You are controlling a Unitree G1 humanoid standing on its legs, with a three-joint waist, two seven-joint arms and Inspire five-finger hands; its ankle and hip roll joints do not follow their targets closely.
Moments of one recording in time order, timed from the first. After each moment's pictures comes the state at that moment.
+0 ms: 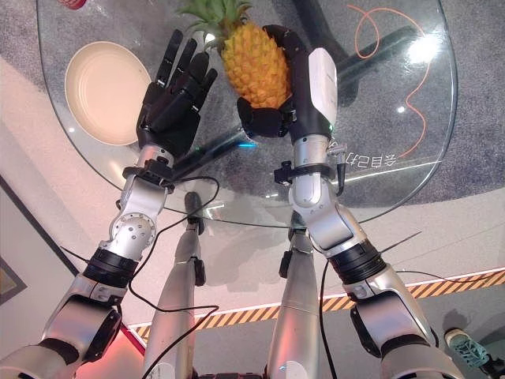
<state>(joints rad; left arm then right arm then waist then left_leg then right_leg) -0.74 0.28 -0.24 0.21 -1.20 -0.17 0.05 -0.79 -0.51 0.41 0.09 -0.14 0.11 -0.51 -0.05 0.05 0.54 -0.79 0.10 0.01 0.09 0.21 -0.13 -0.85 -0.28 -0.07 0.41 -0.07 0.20</state>
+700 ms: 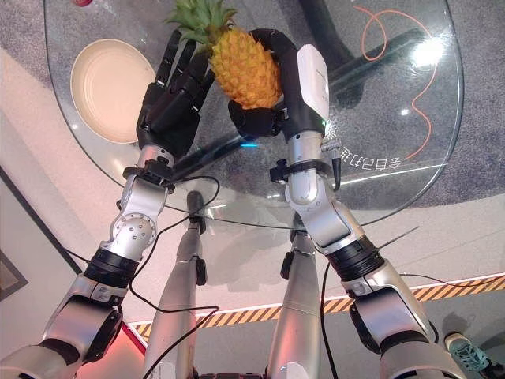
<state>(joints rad) -0.74 0.27 -0.24 0.21 -1.20 -0.18 0.07 -0.82 -0.51 0.42 0.09 -0.15 0.12 -0.46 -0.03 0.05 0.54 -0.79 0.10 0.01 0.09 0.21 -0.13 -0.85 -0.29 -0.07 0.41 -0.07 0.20</state>
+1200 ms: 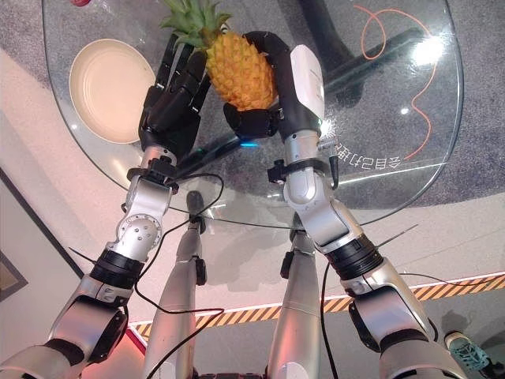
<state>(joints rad) -0.74 0.24 -0.24 0.21 -1.20 -0.22 0.13 -0.84 -0.51 0.44 0.09 -0.16 0.14 -0.44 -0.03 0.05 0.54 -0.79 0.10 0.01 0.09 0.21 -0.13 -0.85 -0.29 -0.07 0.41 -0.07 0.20</state>
